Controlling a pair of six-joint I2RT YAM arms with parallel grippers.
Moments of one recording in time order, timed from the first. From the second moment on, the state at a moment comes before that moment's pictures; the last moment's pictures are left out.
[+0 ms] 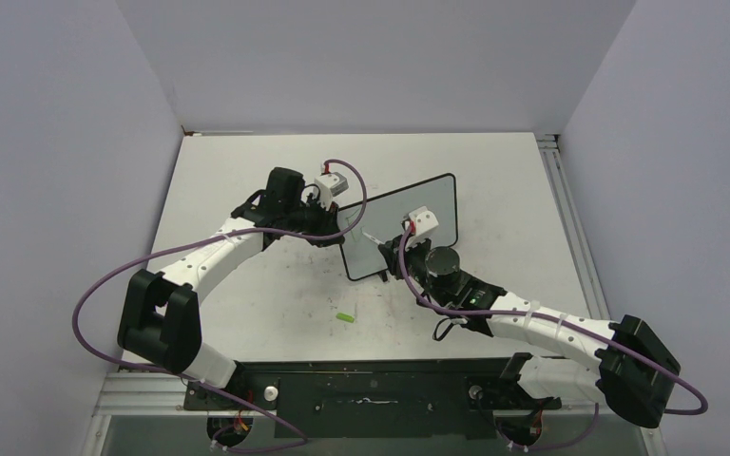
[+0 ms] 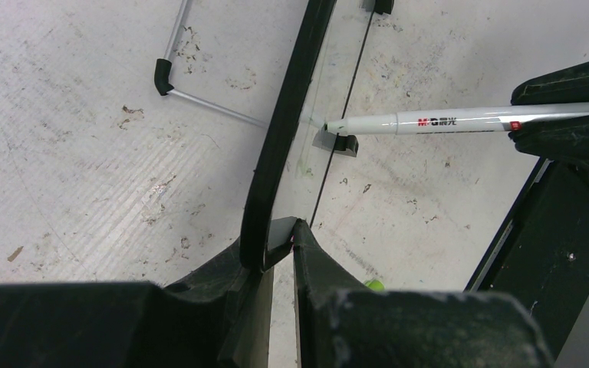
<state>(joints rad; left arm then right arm) -0.43 1.51 1.09 -0.36 0.55 0.08 0.90 1.14 0.58 0.36 0.26 0.20</state>
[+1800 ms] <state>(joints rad) -0.43 1.51 1.09 -0.36 0.55 0.08 0.90 1.14 0.62 0.34 0.31 0.15</state>
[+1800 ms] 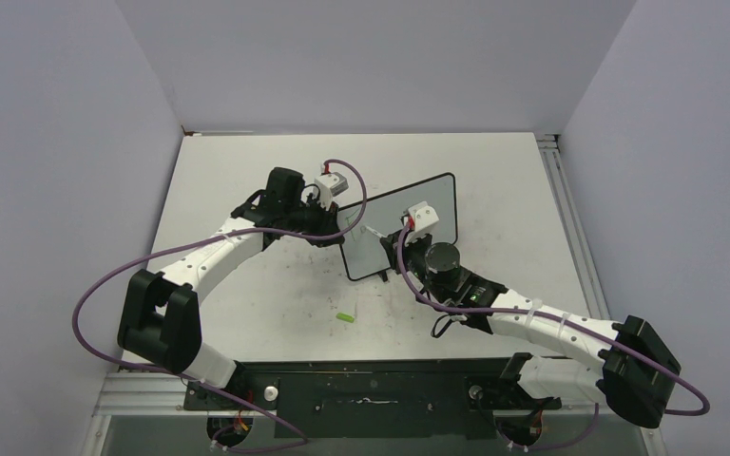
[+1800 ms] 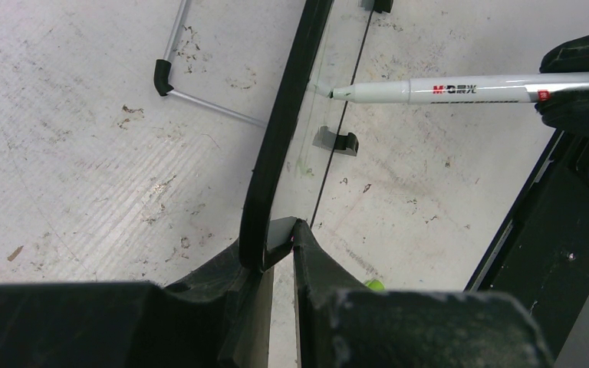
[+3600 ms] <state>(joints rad) -0.43 1.51 1.09 -0.36 0.55 0.08 0.93 1.14 0.59 0.30 0.38 0.20</state>
